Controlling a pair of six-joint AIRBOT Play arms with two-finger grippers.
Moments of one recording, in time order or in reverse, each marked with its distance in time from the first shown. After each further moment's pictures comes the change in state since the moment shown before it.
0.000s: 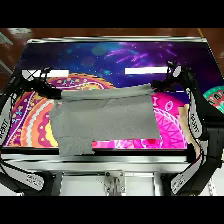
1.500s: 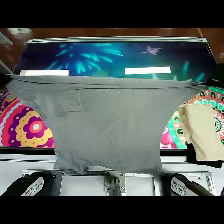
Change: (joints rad) left arm 0.009 0.746 0.056 0.056 -0.258 -0.138; right arm -0.245 0.671 0.052 0.068 0.586 -0.068
